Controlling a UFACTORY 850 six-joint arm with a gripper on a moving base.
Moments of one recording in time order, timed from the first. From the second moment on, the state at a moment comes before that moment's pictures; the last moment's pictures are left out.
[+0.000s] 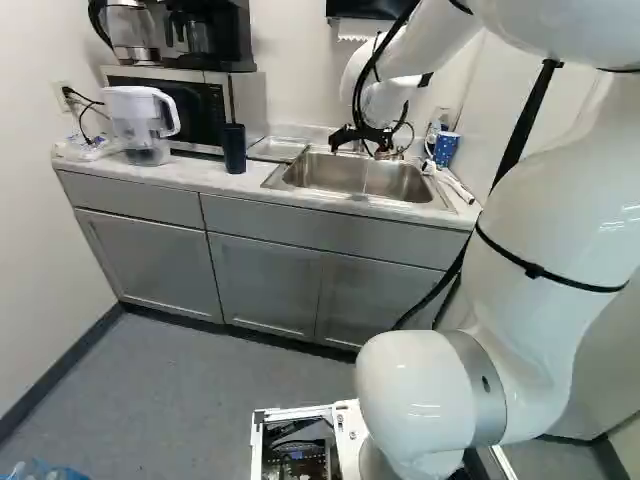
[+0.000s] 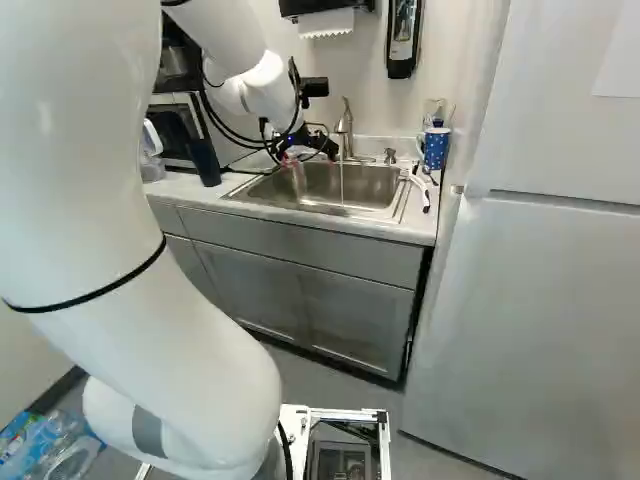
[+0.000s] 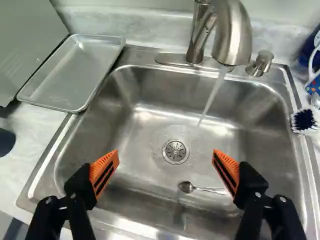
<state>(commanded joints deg) -3.3 -1.9 -59.7 1.3 -11.2 0.0</state>
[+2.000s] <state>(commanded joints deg) 14.5 -4.8 -62.8 1.3 -11.2 0.0</state>
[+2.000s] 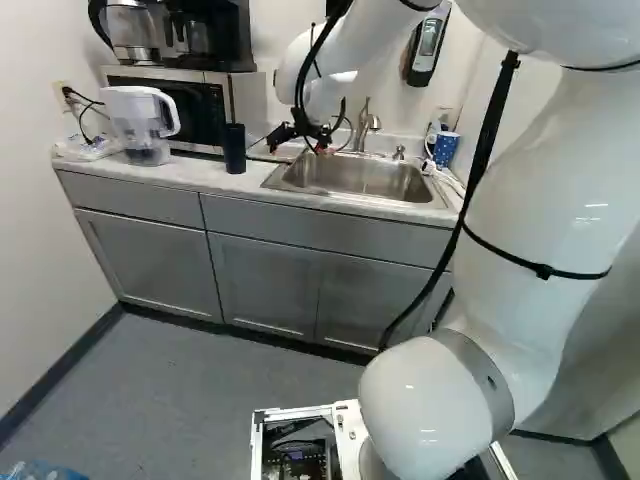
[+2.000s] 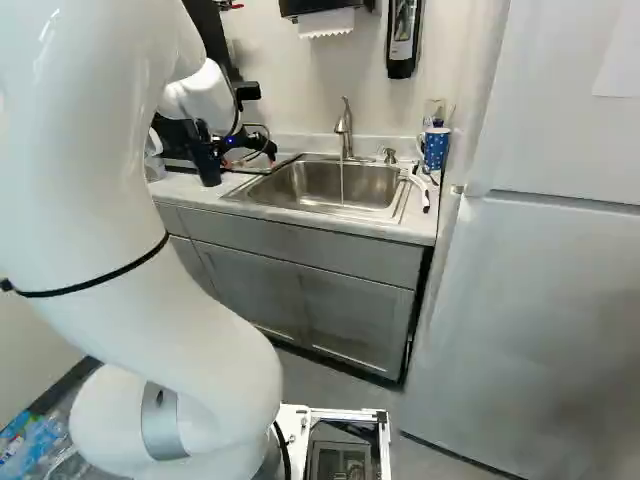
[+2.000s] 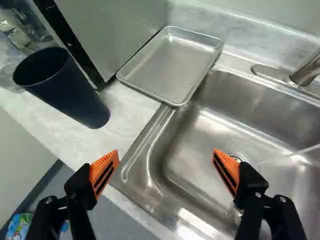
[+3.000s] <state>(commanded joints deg) 22.2 -8.0 -65.0 1.3 -9.7 0.0</state>
